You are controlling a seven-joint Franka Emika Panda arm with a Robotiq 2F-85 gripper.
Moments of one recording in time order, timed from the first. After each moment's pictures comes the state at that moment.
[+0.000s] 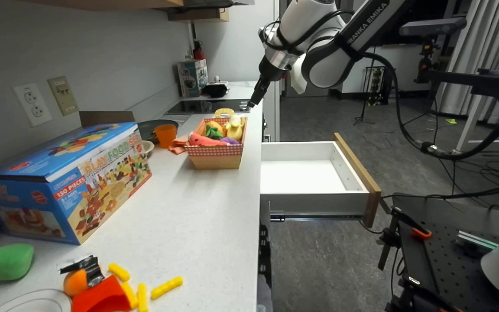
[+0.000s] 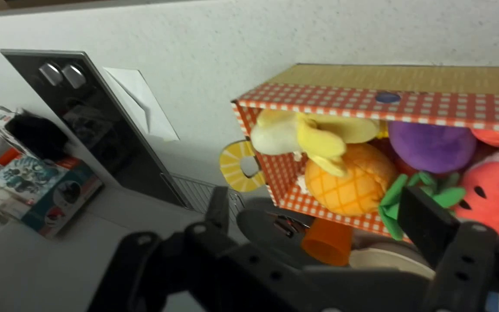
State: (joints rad) arm -0.12 0.18 -0.27 -2.15 -0.59 3.07 -0.02
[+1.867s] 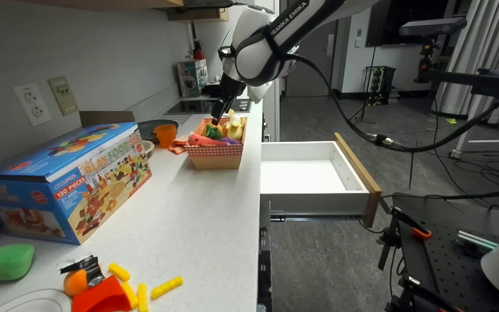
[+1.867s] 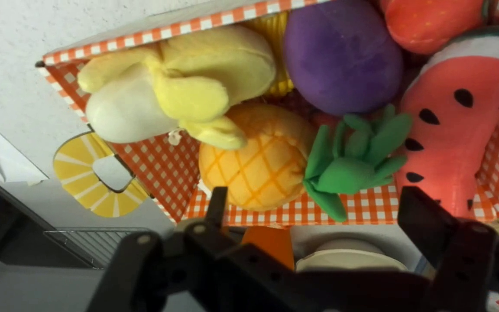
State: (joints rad) arm -0.31 0.50 0.09 -1.72 -0.08 2.75 -0.31
